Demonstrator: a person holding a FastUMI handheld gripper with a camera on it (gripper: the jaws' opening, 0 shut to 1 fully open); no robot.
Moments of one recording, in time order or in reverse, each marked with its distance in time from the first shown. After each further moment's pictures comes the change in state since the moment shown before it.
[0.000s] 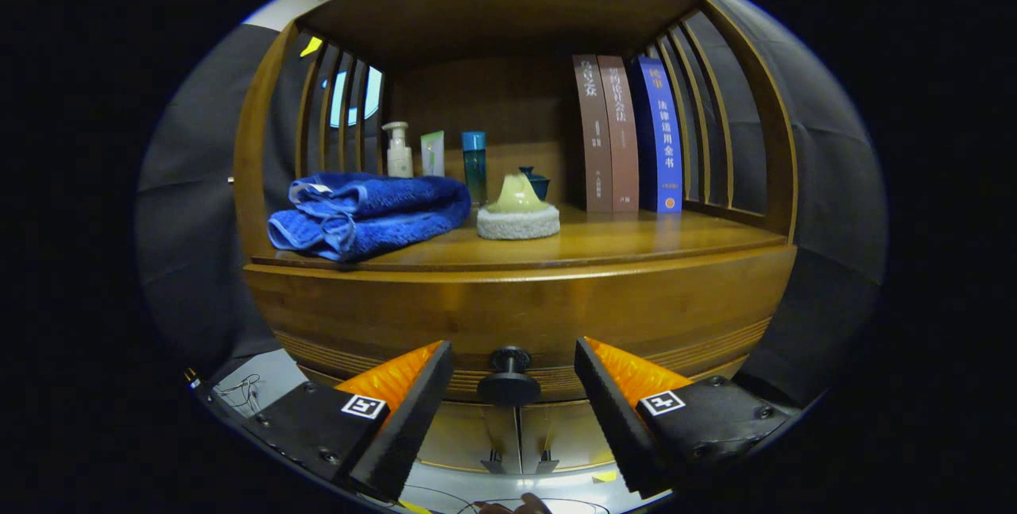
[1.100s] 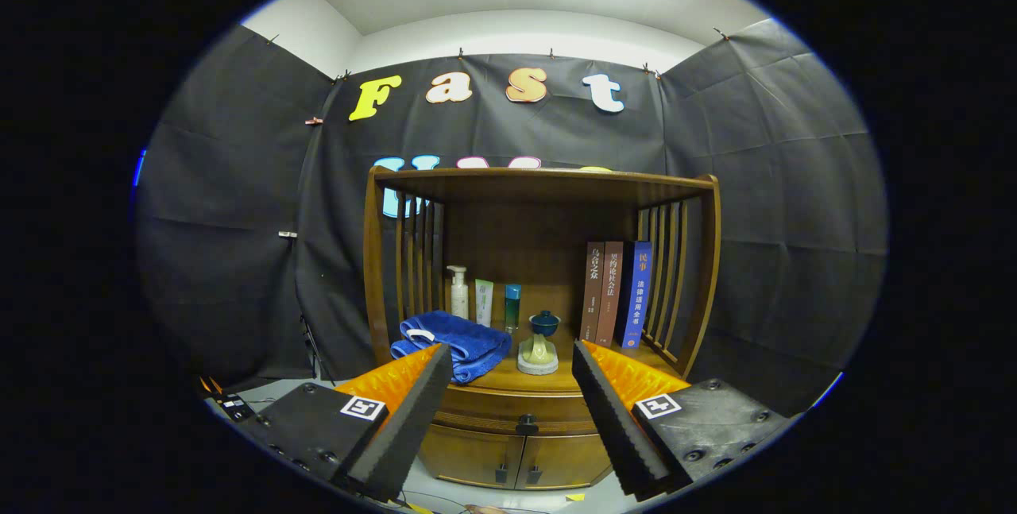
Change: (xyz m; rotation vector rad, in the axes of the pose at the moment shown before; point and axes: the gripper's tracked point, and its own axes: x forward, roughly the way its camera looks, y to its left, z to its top) arm -0.210 0.036 0.215 -0.084 -0.242 0.062
